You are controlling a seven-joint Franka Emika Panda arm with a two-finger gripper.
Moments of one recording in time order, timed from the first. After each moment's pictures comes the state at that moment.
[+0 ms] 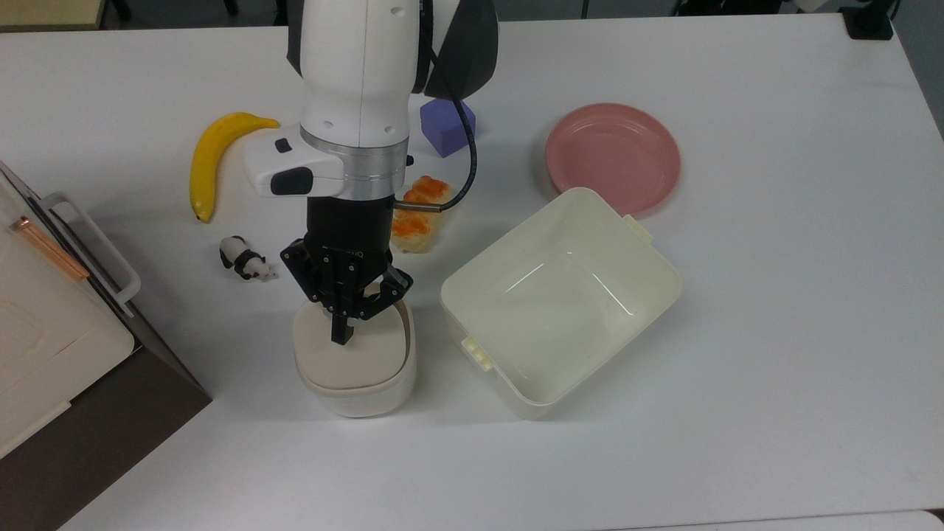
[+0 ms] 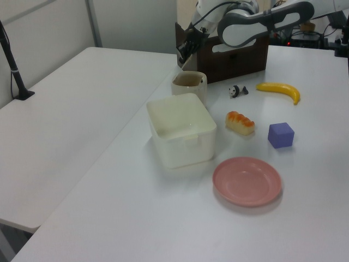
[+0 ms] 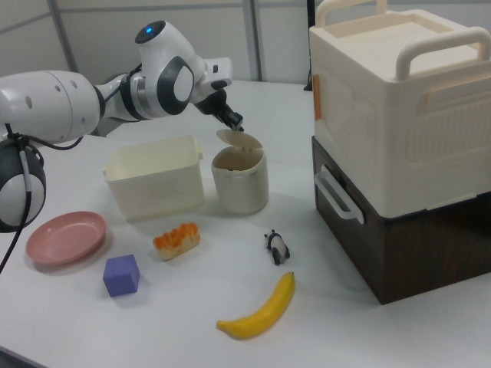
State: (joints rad) arm -0.06 0.55 0.07 -1.32 -0.27 2.41 0.52
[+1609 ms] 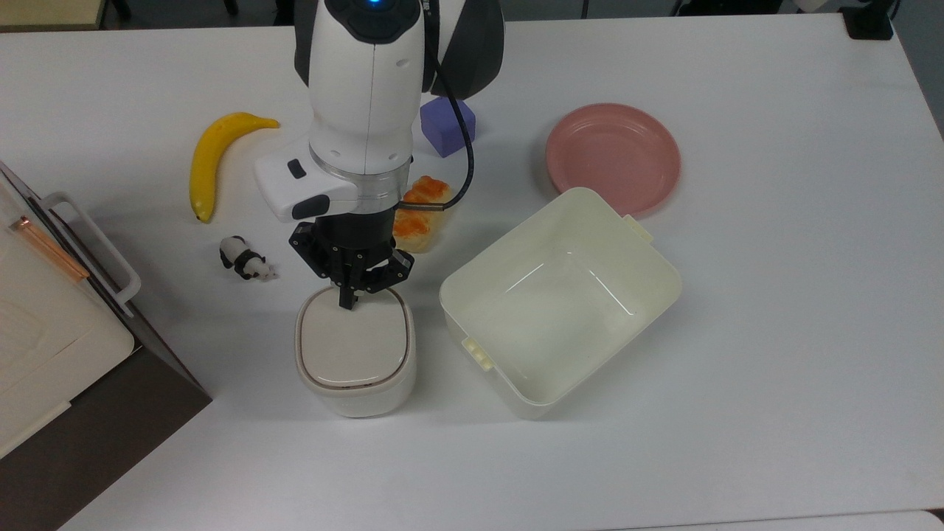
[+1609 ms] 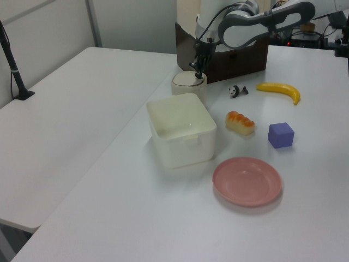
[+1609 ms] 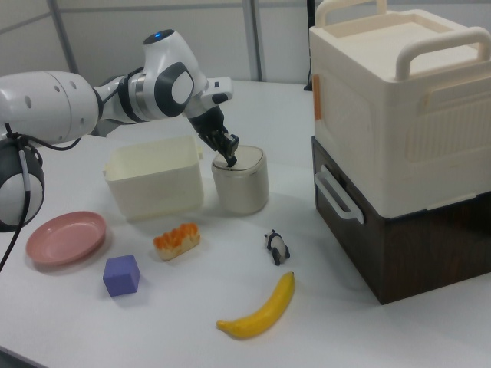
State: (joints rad) arm -0.06 0.54 0.08 -1.35 -0.27 2.17 0.39
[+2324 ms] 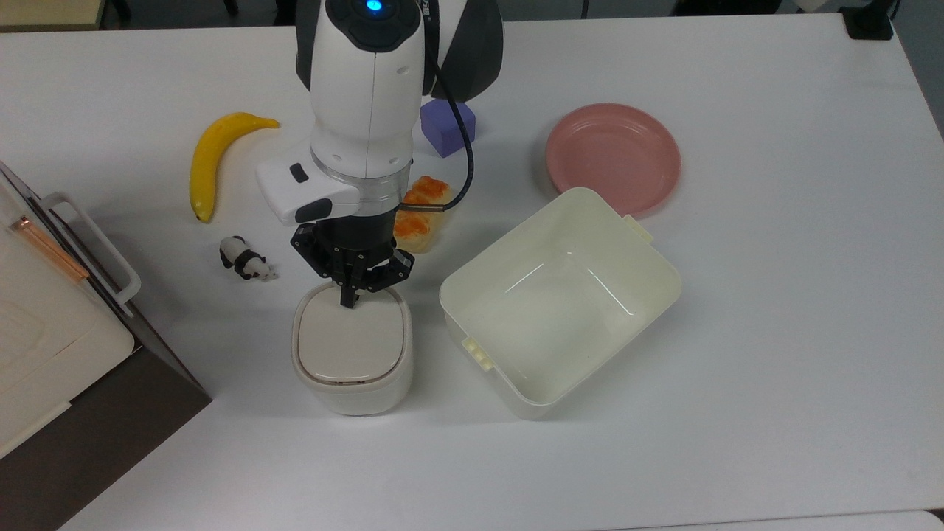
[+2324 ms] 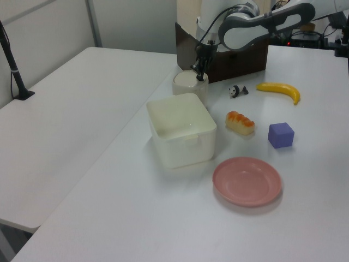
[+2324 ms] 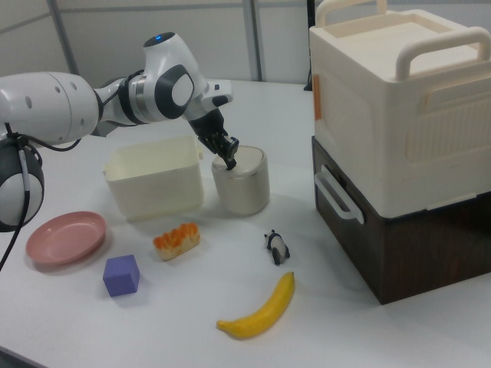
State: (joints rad) arm -0.06 0.54 0.08 -1.36 -0.27 2.17 0.38
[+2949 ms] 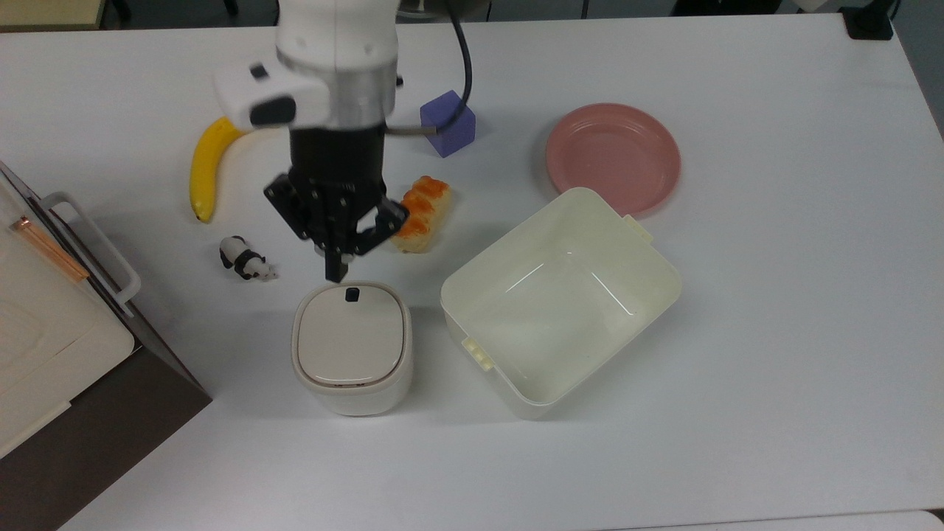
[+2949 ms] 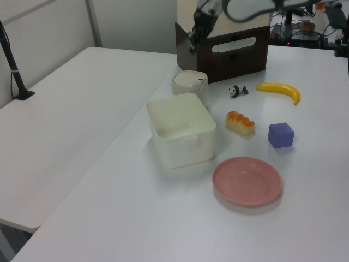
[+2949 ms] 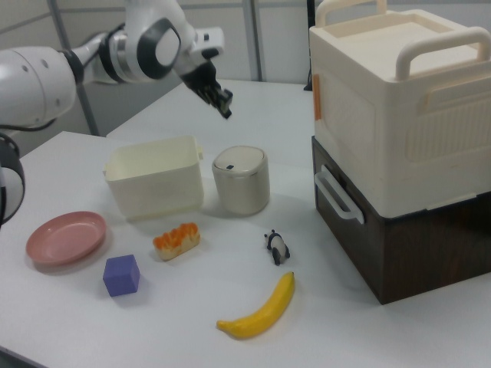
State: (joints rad) arm -0.07 0.45 0.08 -1.26 -0.19 2.17 0.38
